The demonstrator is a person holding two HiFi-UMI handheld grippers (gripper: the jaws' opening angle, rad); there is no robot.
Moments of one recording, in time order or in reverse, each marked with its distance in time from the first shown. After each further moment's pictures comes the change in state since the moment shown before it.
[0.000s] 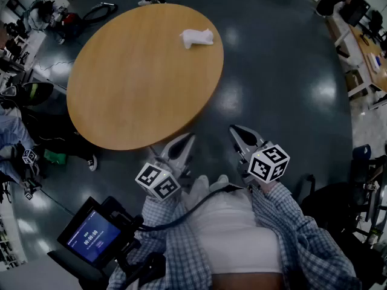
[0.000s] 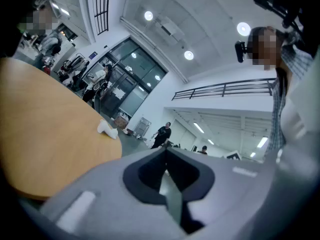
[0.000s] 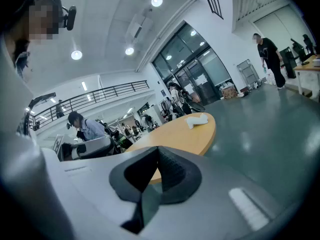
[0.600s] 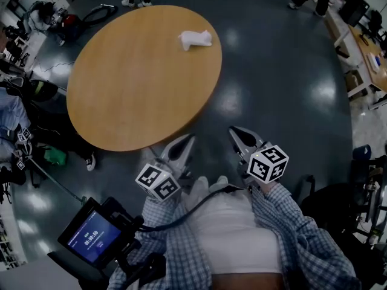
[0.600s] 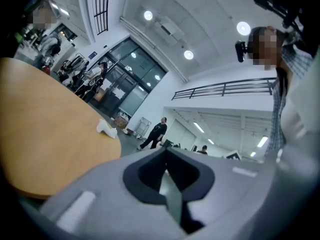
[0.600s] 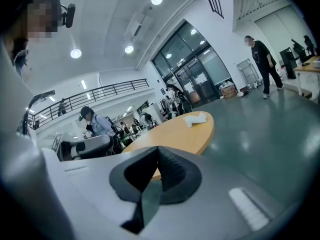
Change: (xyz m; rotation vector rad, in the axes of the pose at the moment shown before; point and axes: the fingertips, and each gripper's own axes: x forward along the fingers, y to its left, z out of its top) left arm 0.004 -0.001 -0.004 0.003 -0.012 -0.010; right arm -0.002 -0.005 -0.002 0.000 0.022 -0.003
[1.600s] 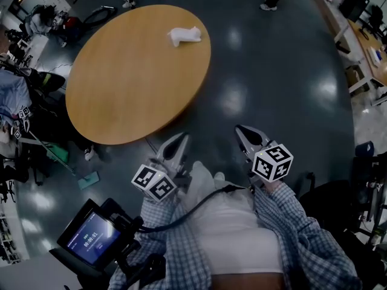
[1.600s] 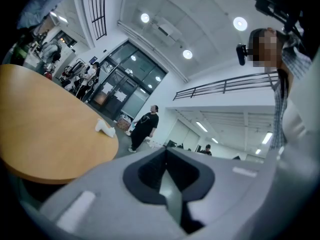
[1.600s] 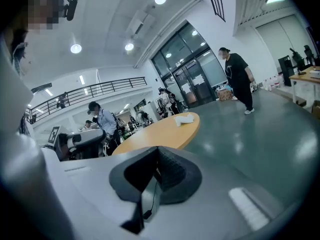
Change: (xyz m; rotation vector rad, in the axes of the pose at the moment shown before) left arm 0.020 -0.016 -0.022 0.026 0.000 0.052; right arm -0.044 -0.058 -0.011 -0.040 0.021 -0.057
